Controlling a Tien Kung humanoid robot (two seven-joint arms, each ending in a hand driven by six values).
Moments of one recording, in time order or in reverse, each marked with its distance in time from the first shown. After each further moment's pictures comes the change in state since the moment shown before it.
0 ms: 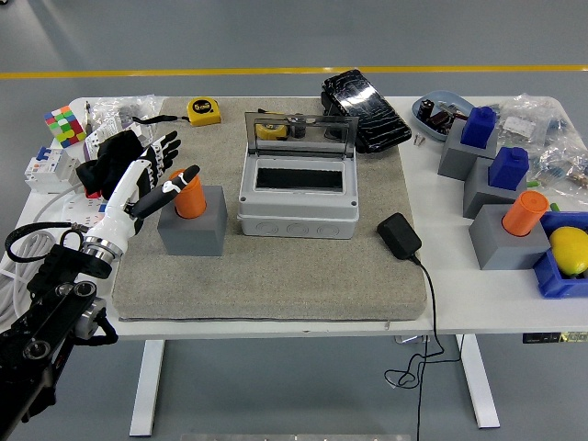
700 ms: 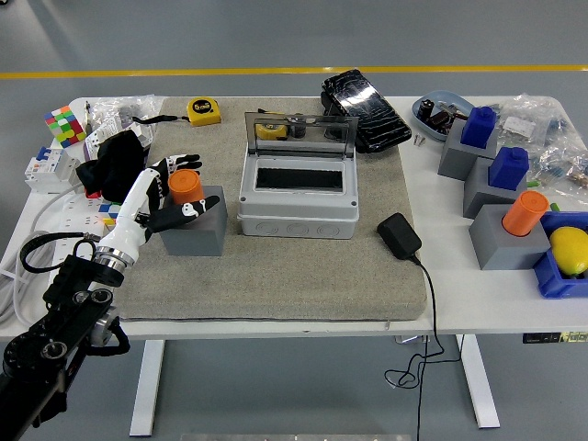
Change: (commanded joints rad) left arm -0.030 -0.033 0.055 0.096 -0.045 0.055 -0.095; right arm -0.001 0.000 -0.005 0.000 0.001 0.001 -0.001
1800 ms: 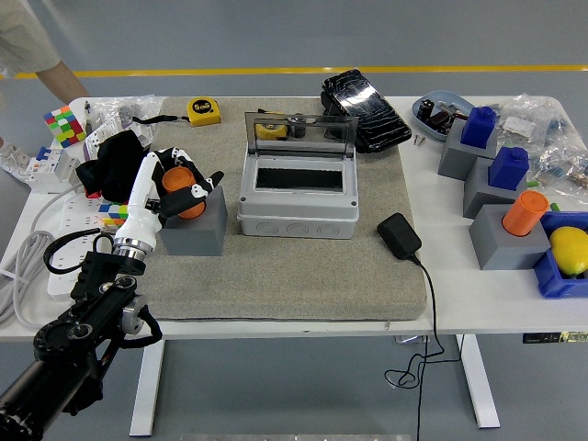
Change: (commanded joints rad) left arm -0.073 -0.087 0.020 0.096 -0.170 0.061 -0.118; right arm 0.000 0.003 -0.002 0.002 0.003 0.000 0.002
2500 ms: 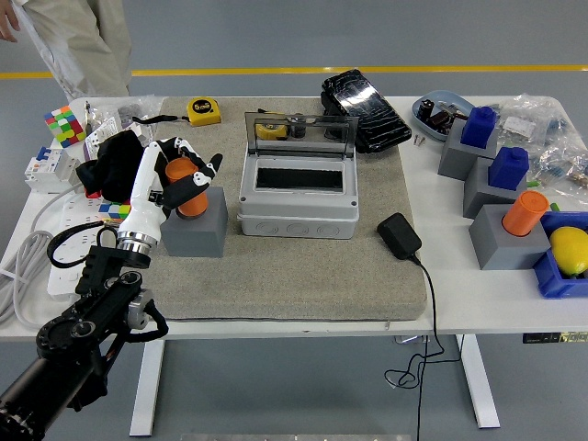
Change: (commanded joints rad) left arm -0.011 0.010 0.016 -0.103 0.069 0.049 0.016; right arm 0.000 0.000 0.000 0.000 0.000 -0.003 0.007
